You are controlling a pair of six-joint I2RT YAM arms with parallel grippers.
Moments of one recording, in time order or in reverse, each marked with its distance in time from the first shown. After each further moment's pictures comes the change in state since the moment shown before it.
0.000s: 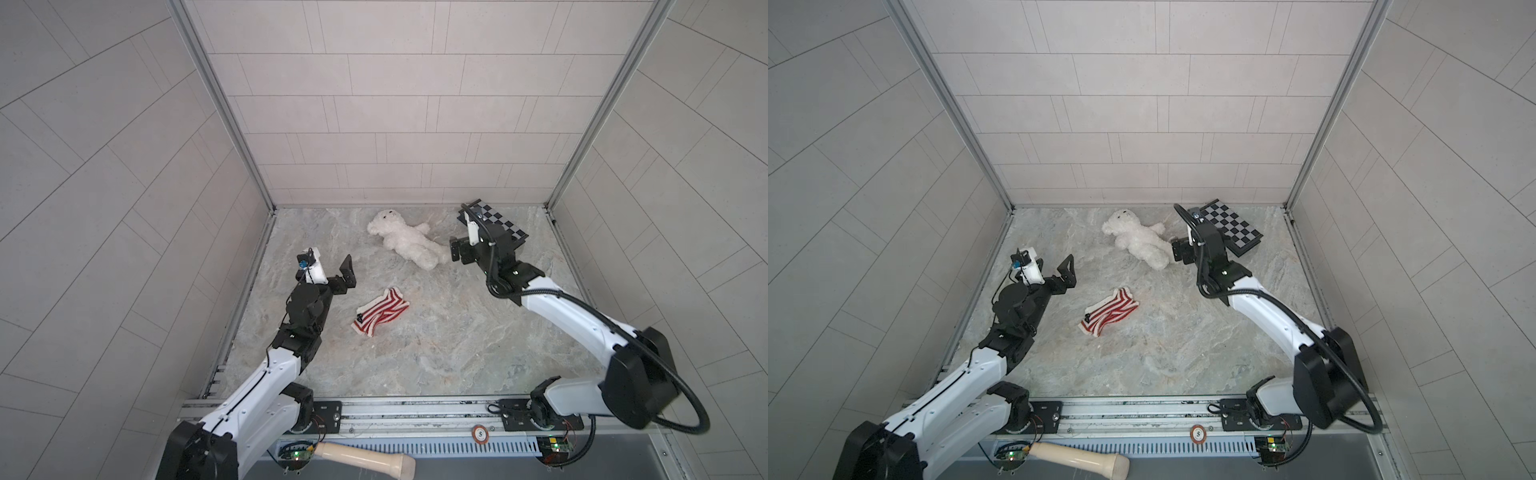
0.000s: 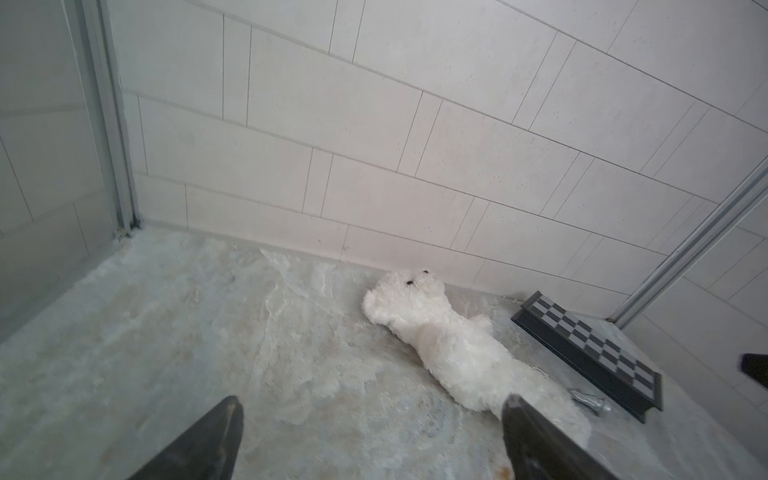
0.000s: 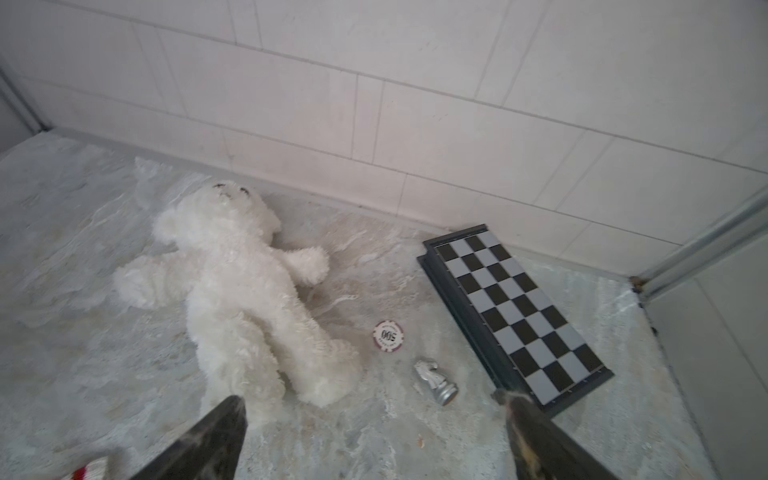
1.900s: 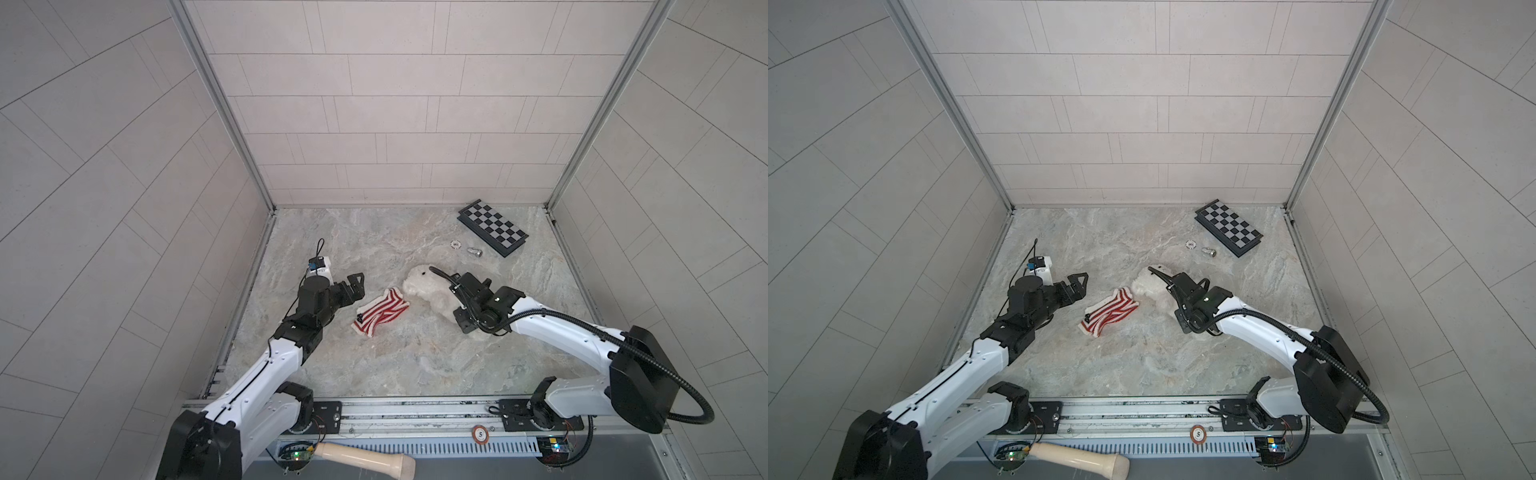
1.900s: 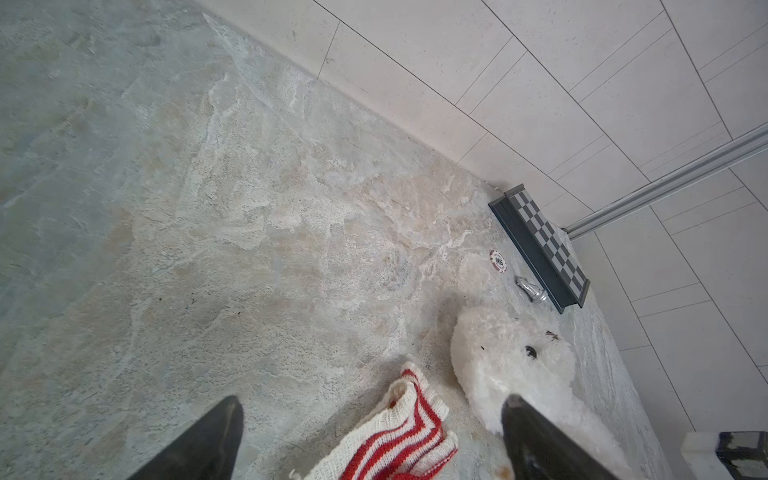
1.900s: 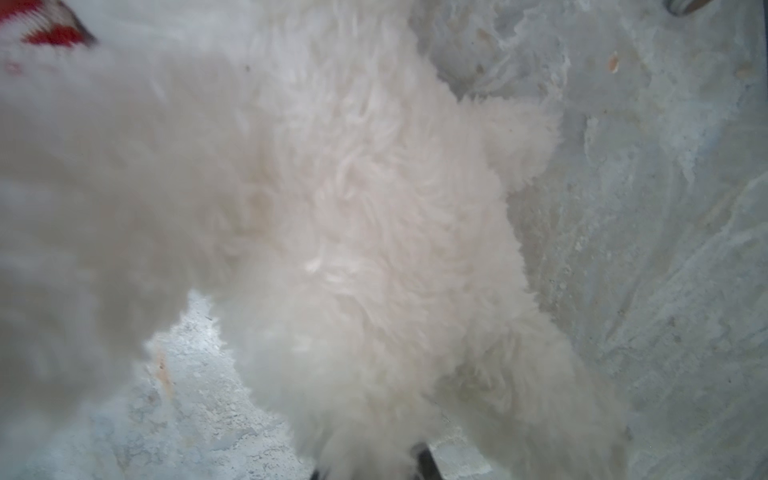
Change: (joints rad) left arm 0.006 0.082 0.059 -0.335 0.211 -0.232; right arm 0.233 -0.116 -0.257 -0.600 -0.033 0.246
